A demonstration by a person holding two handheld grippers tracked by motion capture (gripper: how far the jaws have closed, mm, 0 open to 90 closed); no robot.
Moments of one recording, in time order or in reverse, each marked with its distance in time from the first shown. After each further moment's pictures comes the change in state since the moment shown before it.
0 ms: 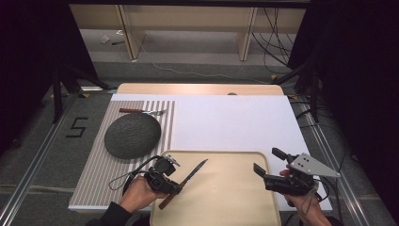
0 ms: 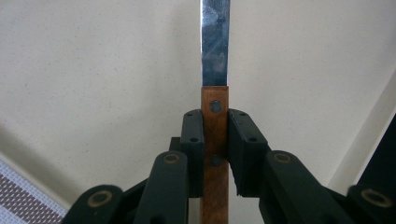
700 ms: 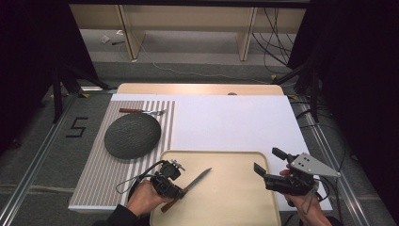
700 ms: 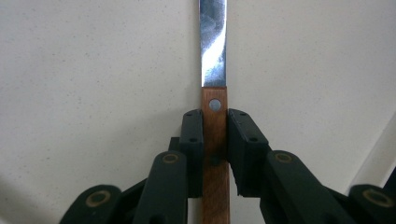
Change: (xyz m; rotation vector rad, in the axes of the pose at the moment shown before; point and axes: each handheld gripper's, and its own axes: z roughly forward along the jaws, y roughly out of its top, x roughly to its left) left arm -0.005 -0.001 0.022 0.053 0.001 -0.017; right arm -0.001 0.000 0.000 0.001 0.000 0.007
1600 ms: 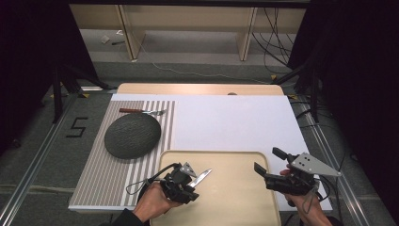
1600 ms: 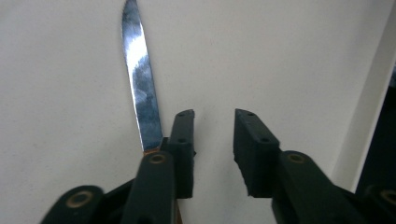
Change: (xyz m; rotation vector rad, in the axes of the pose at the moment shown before) left arm -0.034 0.009 0.005 -0.106 -0.007 0.228; right arm -0.001 0.000 0.000 0.000 0.000 0.009
